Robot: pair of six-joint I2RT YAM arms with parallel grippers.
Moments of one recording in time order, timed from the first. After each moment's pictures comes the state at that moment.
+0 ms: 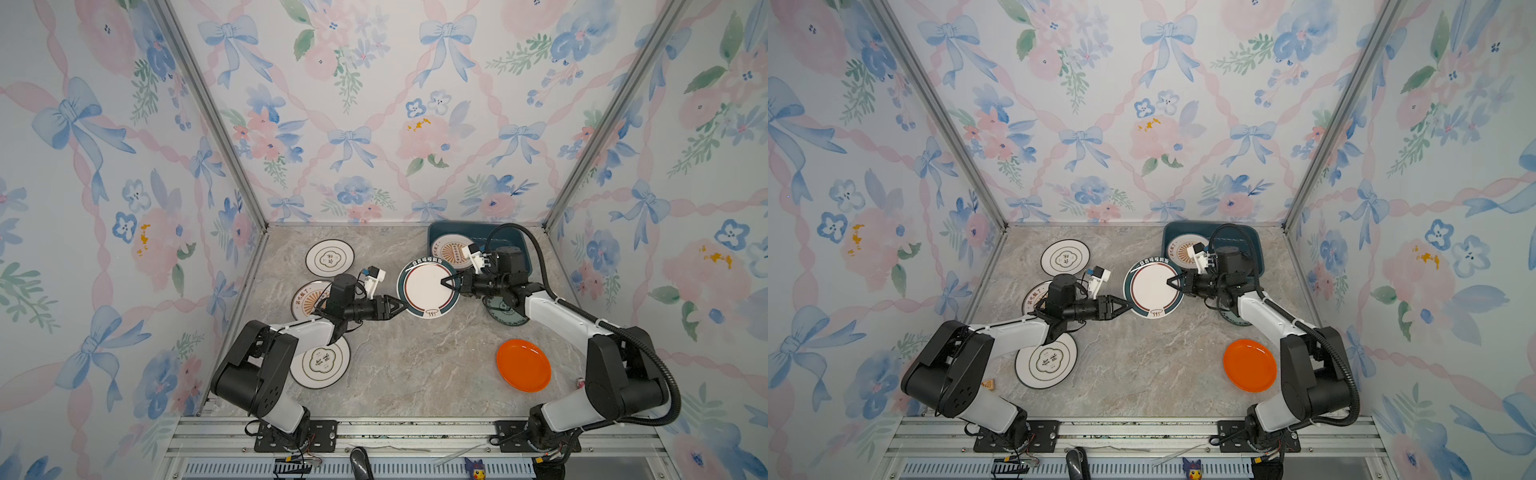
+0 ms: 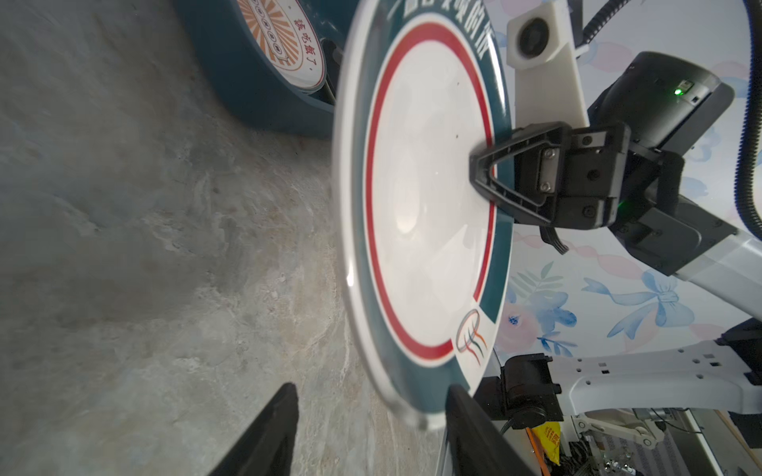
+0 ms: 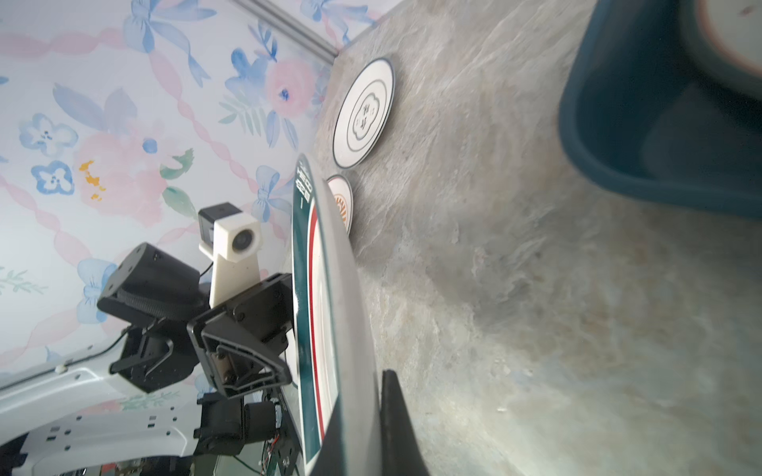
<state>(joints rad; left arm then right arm) -0.41 1.54 0.64 0.46 0.80 -0.66 0.22 1.52 0.97 -0.07 -0.81 0.57</state>
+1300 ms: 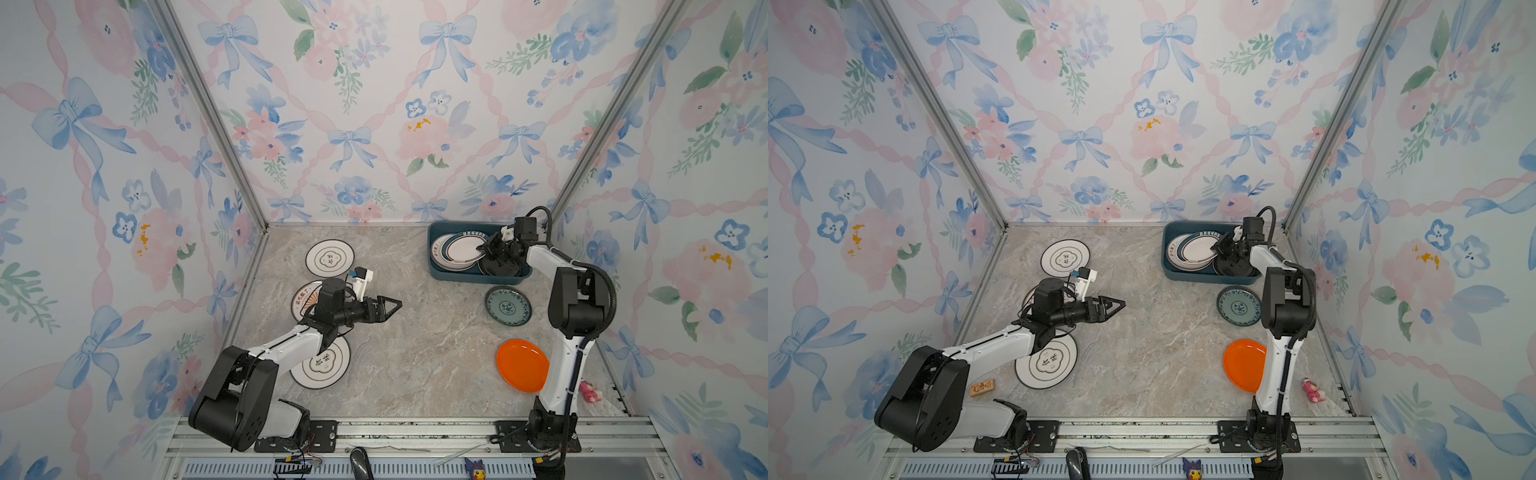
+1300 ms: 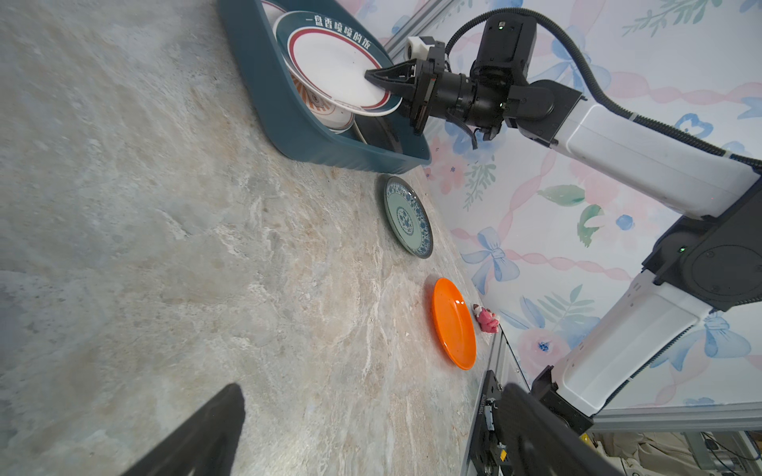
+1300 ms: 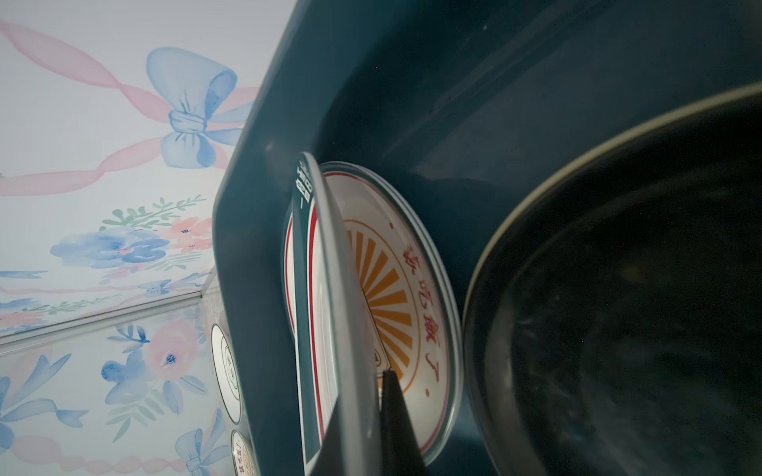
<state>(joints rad) -0.37 1.37 0.57 0.38 0.70 -0.62 -0.04 2.18 1.63 -0.28 -0.54 0.80</state>
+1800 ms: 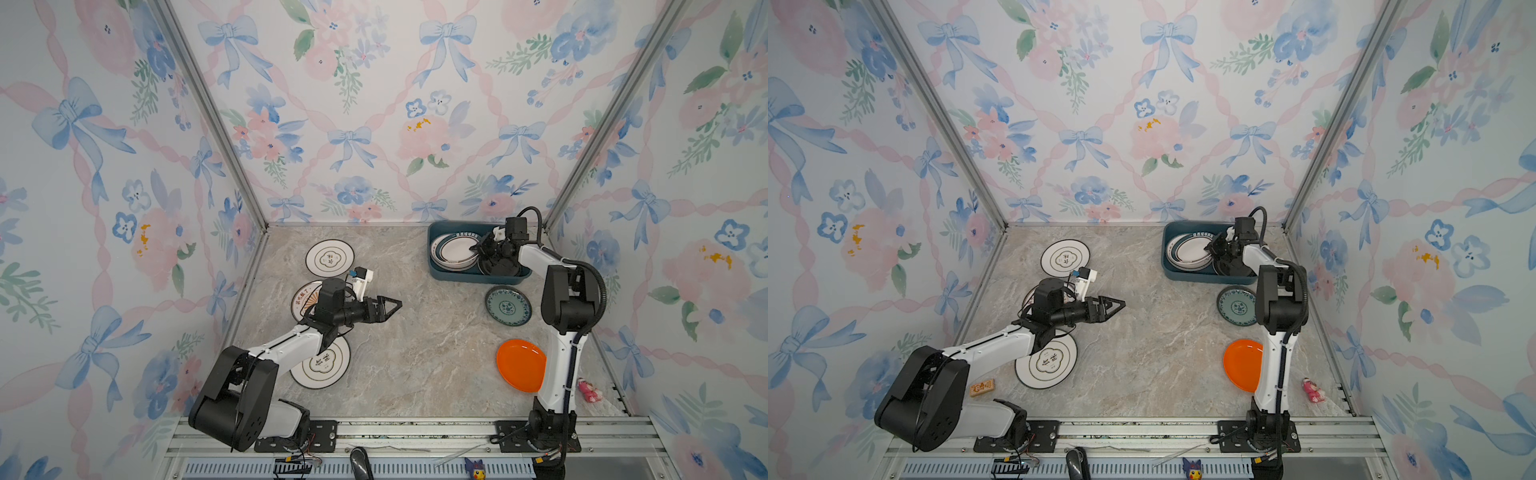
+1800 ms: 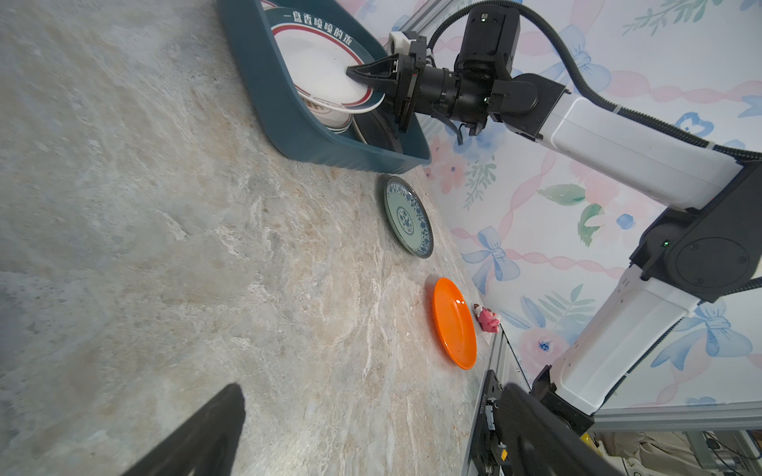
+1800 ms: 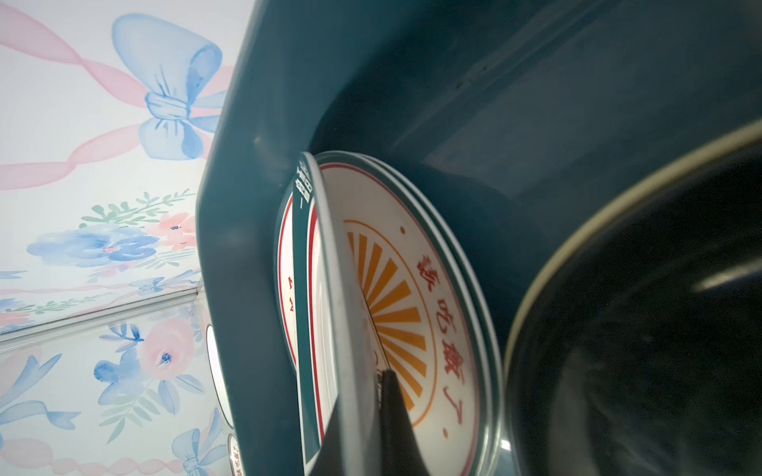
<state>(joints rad) -0.37 1.37 0.57 0.38 0.70 -0.61 0.00 2.24 1.69 -0.27 -0.53 0.82</state>
